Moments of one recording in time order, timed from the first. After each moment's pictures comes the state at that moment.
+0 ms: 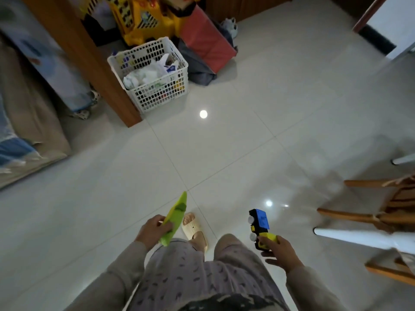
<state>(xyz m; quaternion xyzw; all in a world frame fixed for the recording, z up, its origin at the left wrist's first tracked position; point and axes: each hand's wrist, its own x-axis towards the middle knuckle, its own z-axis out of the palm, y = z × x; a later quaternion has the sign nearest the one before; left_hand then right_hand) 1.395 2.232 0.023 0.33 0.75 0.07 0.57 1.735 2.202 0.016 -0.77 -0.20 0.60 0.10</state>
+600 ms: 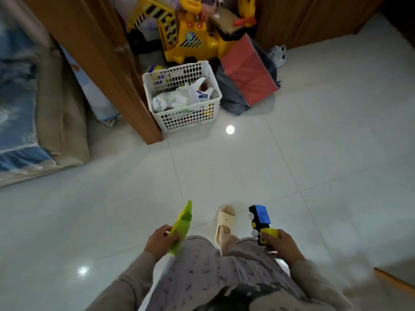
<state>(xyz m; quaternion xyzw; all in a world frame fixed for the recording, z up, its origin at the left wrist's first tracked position) 1.406 2.453 0.016 0.21 0.79 0.11 0.56 1.718 2.540 0.013 -0.72 -0.34 0.60 0.01</state>
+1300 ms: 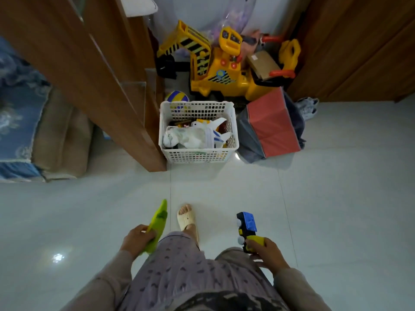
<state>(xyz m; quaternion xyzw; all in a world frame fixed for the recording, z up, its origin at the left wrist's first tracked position) 1.282 2.693 -0.004 0.07 0.85 0.15 0.50 1.591 2.844 0.017 -0.67 -0.41 0.61 -0.07</state>
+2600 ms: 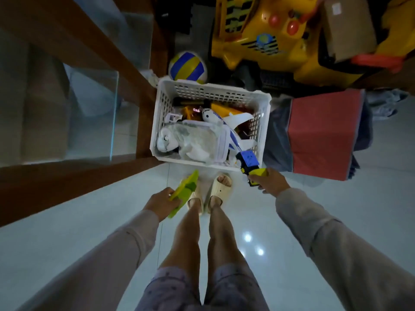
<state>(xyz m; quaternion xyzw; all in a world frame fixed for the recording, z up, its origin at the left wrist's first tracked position) 1.152 3.037 -0.140 0.10 0.81 0.01 0.58 1.341 3.271 -0.160 -0.61 -0.54 0.52 -0.27</state>
